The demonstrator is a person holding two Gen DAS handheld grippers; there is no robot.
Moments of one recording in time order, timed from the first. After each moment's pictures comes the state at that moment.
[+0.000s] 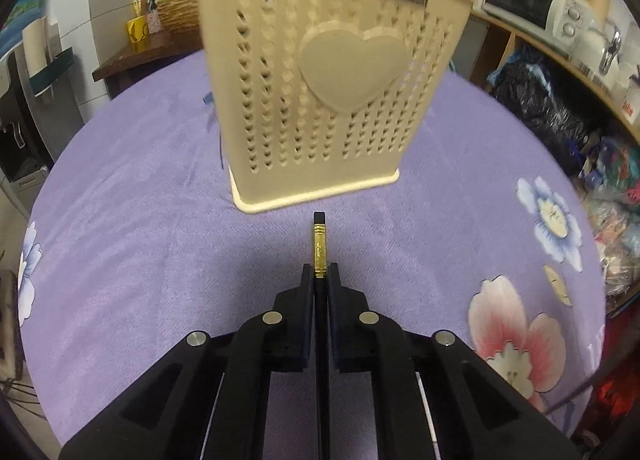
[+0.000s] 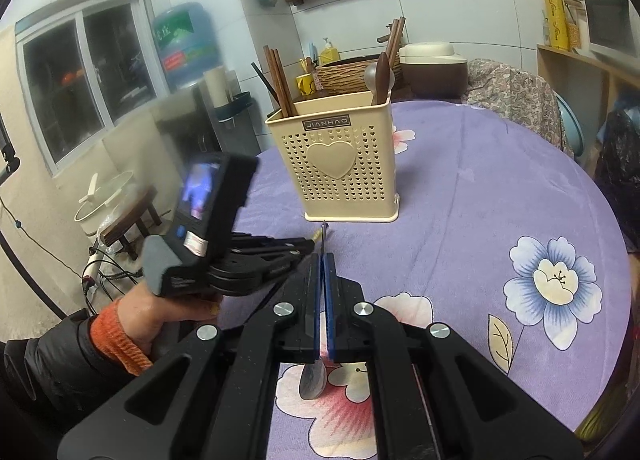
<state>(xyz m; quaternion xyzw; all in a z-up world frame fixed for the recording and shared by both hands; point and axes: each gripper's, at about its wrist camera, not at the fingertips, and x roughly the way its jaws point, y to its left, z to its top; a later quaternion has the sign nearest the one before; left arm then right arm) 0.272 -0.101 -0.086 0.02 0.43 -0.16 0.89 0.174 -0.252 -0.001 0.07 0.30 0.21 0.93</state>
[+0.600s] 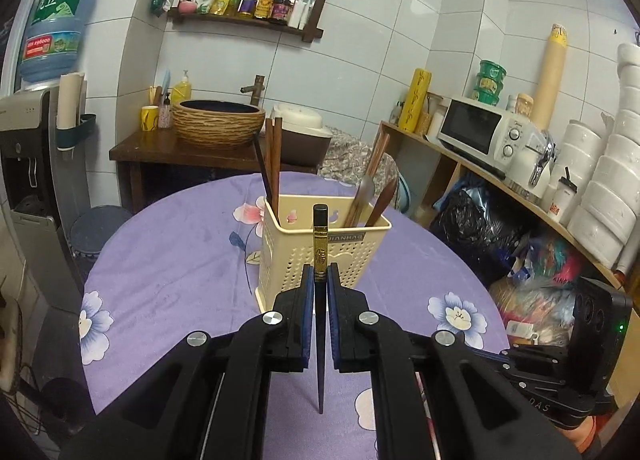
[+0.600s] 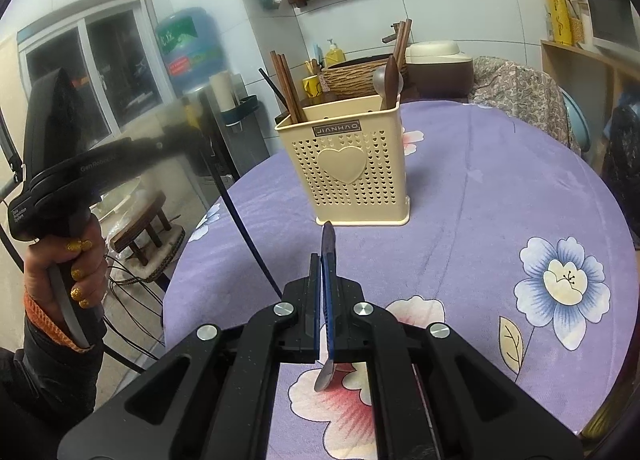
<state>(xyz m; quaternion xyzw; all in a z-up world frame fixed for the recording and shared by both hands) 0.201 -0.033 0.045 -0.07 0.25 -0.21 0.94 0.175 -0.249 0.006 0.08 0.30 0.22 0.92</state>
